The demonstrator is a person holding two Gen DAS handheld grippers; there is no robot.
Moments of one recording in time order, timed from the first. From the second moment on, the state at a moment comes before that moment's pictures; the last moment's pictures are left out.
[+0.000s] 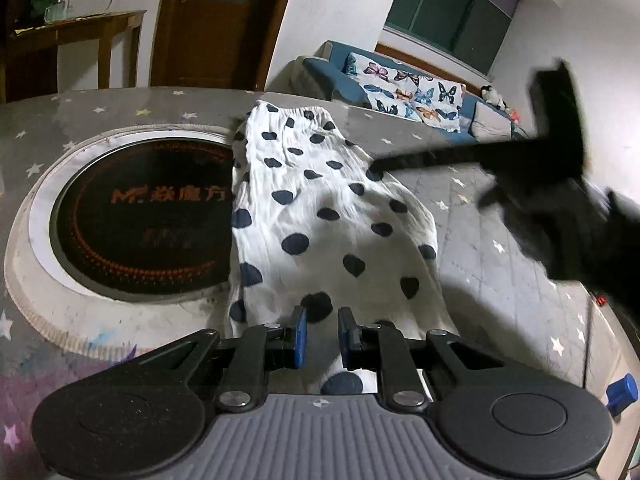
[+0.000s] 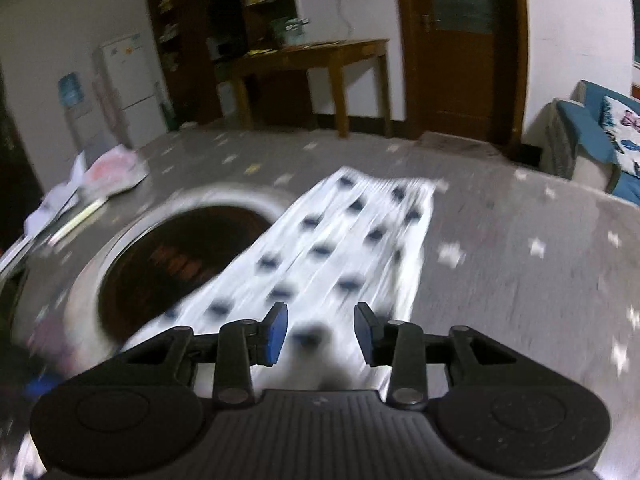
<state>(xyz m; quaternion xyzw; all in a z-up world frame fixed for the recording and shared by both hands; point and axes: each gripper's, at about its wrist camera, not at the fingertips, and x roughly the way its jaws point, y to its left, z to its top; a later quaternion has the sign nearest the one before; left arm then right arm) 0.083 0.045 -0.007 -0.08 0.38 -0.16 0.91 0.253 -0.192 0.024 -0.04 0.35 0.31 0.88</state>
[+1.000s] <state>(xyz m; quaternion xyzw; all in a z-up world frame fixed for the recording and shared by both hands) 0.097 0.053 -0.007 -0.10 0.41 -0.13 0.90 0.384 -0.183 -0.008 0.05 0.33 0.28 0.90</state>
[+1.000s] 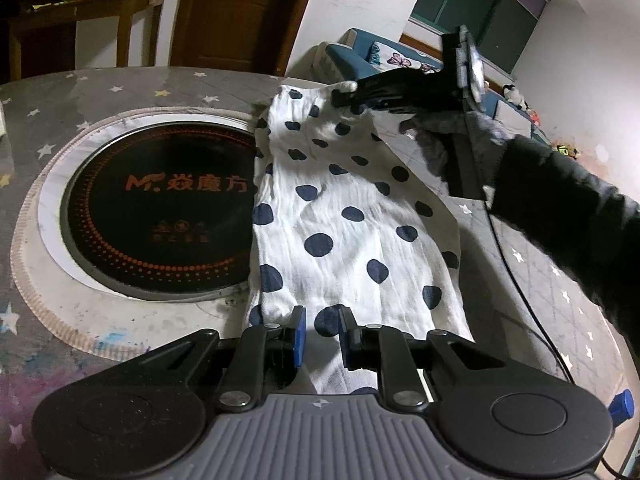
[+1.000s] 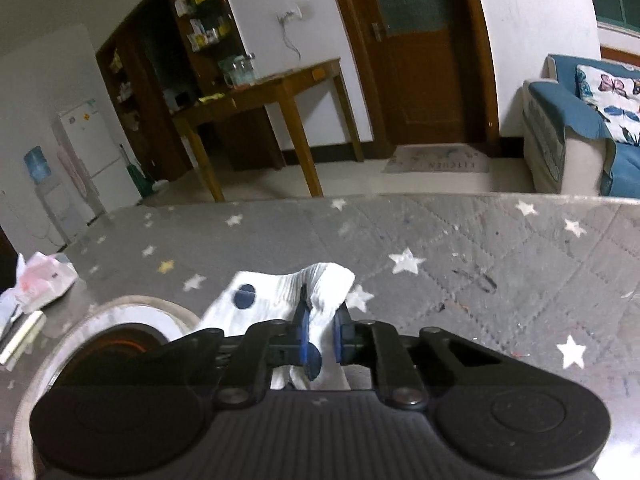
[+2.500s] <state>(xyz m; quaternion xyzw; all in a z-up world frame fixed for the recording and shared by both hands) 0.000 0.089 0.041 -0.10 0.32 -0.07 0.94 -0.029 -0.178 0.043 -0.27 0.27 0.57 0.73</state>
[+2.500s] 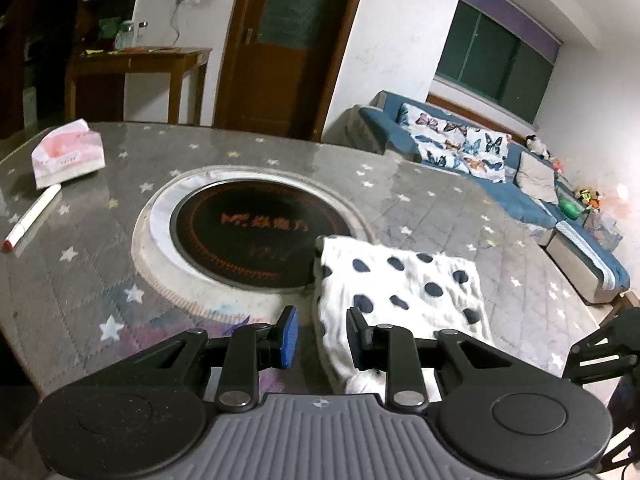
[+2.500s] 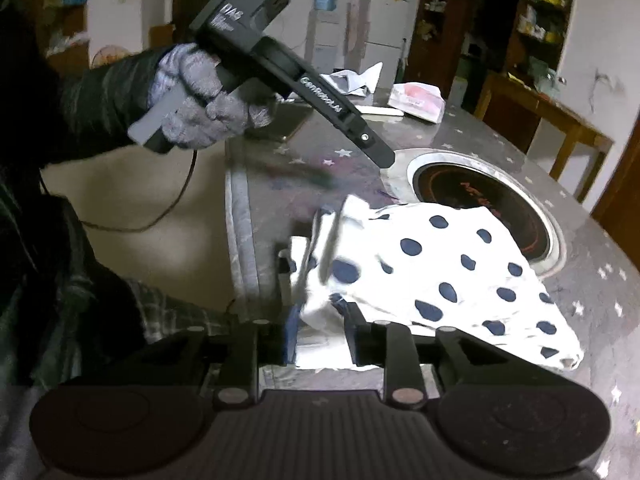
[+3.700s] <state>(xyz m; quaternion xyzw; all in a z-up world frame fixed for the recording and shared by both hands) -0.004 0.051 0.014 -0.10 0.35 -0.17 0.92 -0.004 -0.188 0.060 -0.15 0.31 0.54 0.77</state>
